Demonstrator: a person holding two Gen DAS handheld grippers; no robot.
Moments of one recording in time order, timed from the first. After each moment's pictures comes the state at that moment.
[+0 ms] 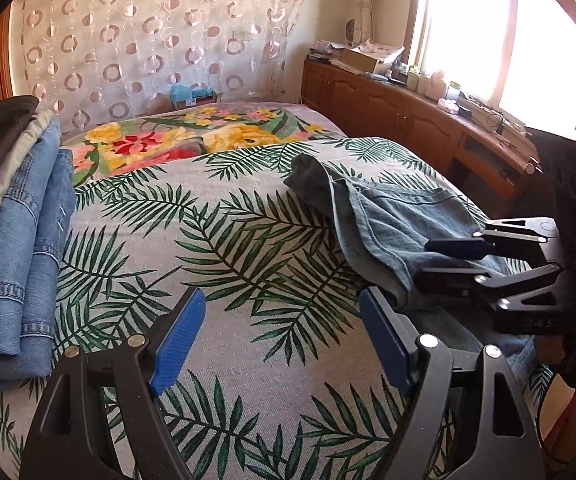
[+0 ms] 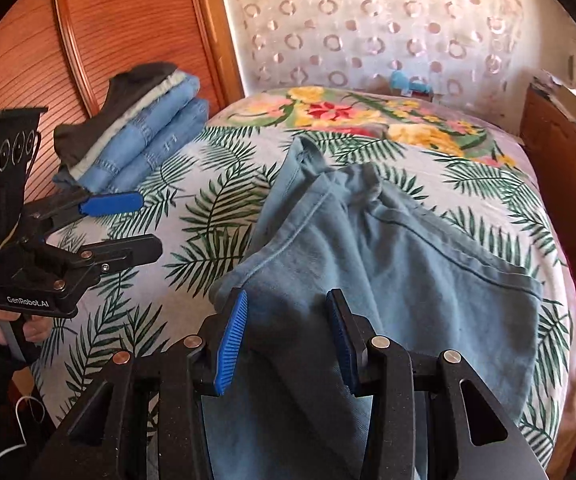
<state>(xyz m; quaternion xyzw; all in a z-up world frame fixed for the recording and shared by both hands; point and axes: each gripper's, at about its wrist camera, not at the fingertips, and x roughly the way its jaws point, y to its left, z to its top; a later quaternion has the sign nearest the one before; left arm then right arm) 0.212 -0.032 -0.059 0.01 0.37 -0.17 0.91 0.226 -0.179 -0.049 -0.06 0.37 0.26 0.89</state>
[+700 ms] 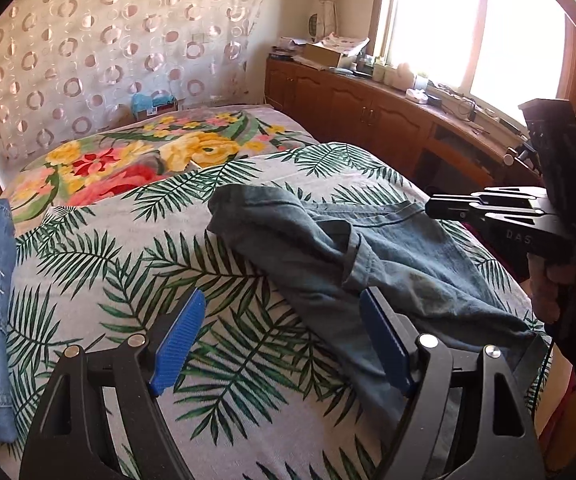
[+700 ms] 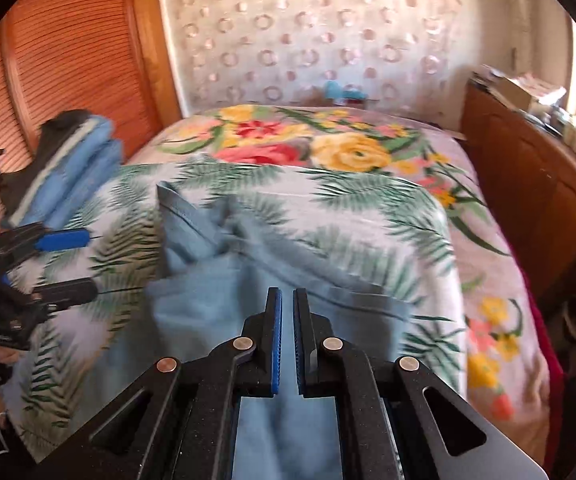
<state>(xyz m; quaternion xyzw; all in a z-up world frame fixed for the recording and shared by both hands) 0.246 -0.090 -0.049 0.04 0.37 -0.23 0.90 0.241 -0.272 -0.029 -0.02 0.35 0.14 0.93</state>
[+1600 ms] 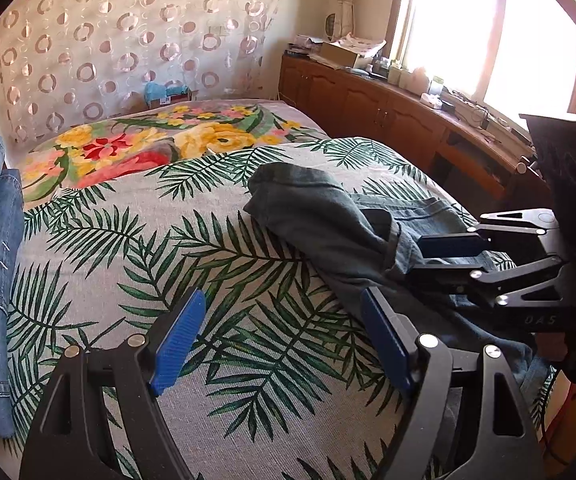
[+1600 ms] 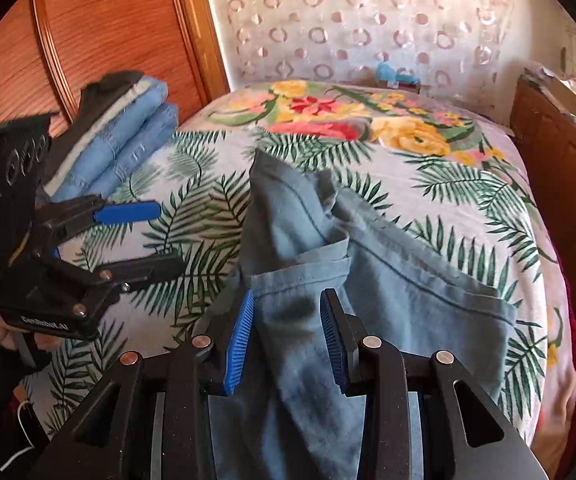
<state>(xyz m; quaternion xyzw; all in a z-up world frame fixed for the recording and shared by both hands) 0.250 -0.064 -0.064 0.01 0.38 -0.21 0.90 0.254 -0.209 -0.040 -0.05 0.39 0.23 0.89</state>
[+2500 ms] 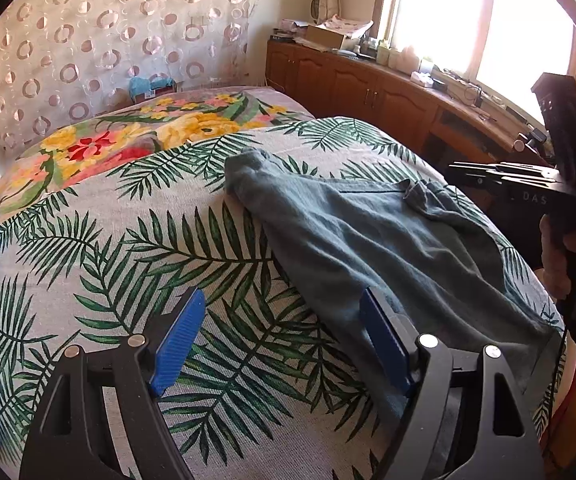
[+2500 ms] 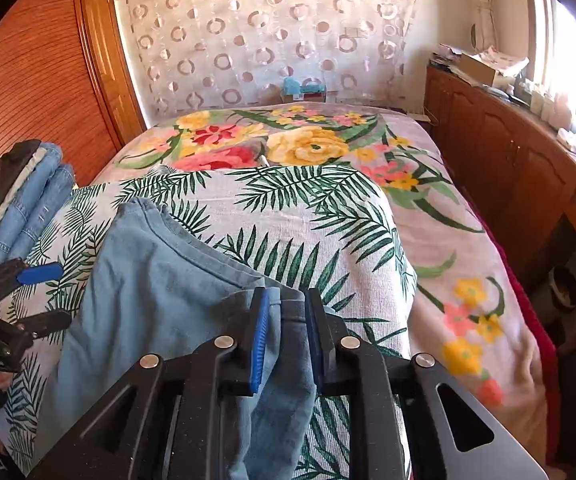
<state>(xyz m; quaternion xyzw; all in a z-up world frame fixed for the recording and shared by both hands) 0.259 -0.097 -0.074 0.04 0.40 -0.22 0.89 0.260 -0.302 -0.033 0.01 0.35 0.11 0.93</state>
